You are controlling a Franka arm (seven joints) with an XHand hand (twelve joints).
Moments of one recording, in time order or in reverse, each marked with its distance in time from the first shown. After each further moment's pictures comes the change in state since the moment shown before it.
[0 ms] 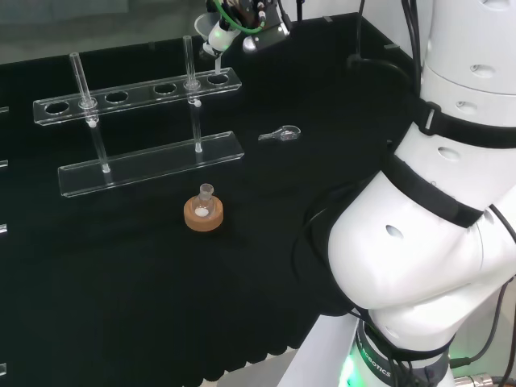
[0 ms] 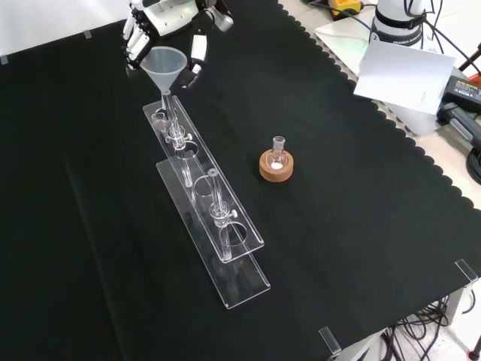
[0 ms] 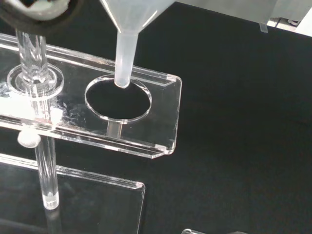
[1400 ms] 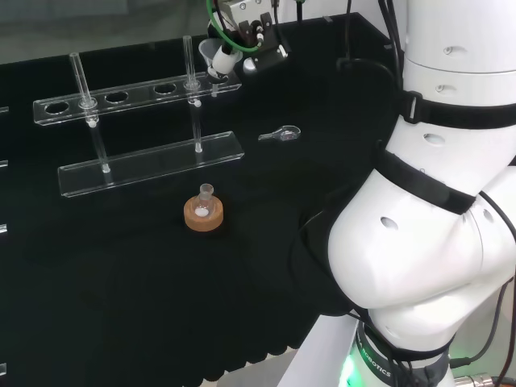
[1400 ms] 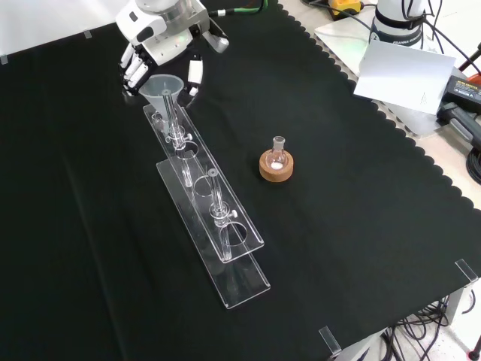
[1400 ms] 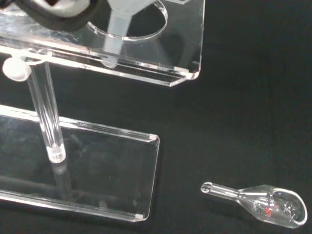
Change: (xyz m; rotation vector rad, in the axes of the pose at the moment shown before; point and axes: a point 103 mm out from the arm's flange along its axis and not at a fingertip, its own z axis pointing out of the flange) arm 0.006 0.013 0.052 0.117 0.036 -0.013
